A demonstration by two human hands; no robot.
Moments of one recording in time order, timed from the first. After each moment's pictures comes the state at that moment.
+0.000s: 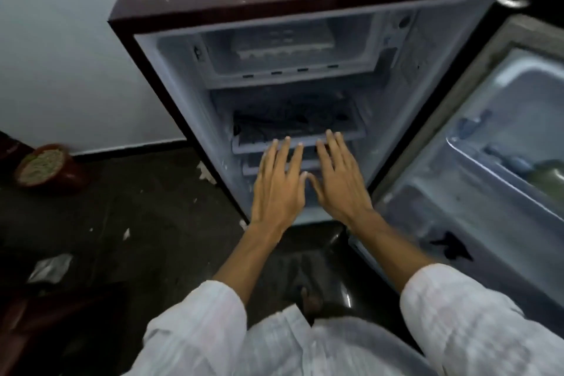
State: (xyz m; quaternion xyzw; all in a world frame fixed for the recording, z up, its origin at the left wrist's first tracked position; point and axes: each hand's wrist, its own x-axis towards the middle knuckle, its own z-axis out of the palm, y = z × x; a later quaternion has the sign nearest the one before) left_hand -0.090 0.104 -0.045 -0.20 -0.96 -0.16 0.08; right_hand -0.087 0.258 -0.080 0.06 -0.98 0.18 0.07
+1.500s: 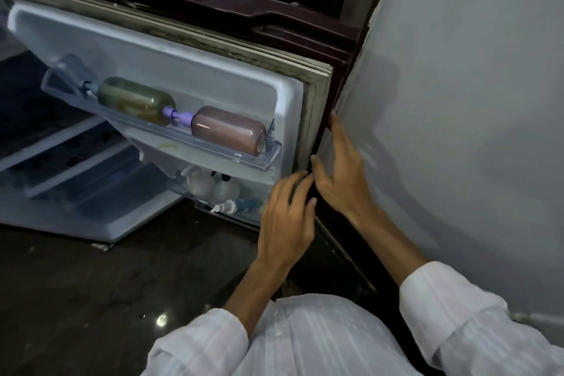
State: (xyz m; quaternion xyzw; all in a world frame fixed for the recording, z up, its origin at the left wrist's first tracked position) left_hand 0.304 0.528 -0.026 -0.41 -0.82 -0.40 0.02; right_hand 0.327 0.668 0.000 -0.24 -0.86 0.38 0.23
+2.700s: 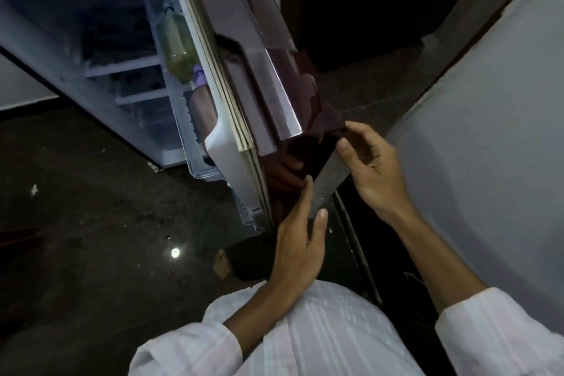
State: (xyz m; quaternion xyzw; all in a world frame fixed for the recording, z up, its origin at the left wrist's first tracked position) left_hand 0.379 0.456 -0.006 -0.09 -0.80 -0.57 -0.17; right_hand 0.332 0.614 0.035 -0.07 -0.77 0.63 0.11
